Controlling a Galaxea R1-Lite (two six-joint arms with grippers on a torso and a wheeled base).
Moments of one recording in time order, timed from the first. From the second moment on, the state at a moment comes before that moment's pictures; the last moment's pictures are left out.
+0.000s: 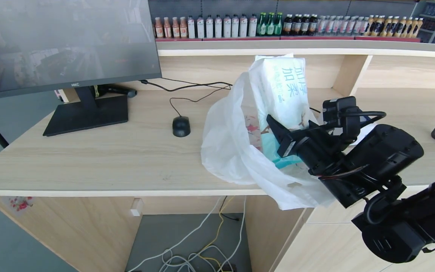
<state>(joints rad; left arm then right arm) 0.00 0.00 0.00 0.00 0.00 0.00 0.55 1.90 -0.69 -1.54 -0.13 -0.07</state>
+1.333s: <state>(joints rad) 0.00 0.00 0.00 0.00 0.00 0.00 0.56 2.00 -0.66 -1.57 -0.13 -0.07</state>
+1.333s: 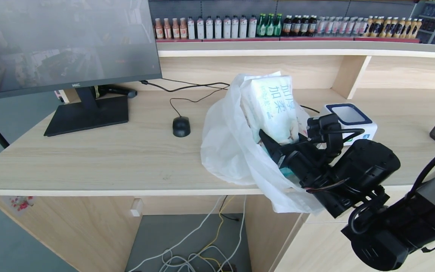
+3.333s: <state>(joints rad) 0.00 0.00 0.00 0.00 0.00 0.00 0.55 1.95 -0.64 -1.55 -0.14 -0.03</state>
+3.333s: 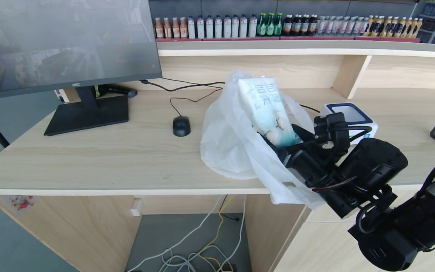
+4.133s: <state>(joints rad) 0.00 0.00 0.00 0.00 0.00 0.00 0.55 1.93 -0.64 -1.56 -0.14 -0.03</state>
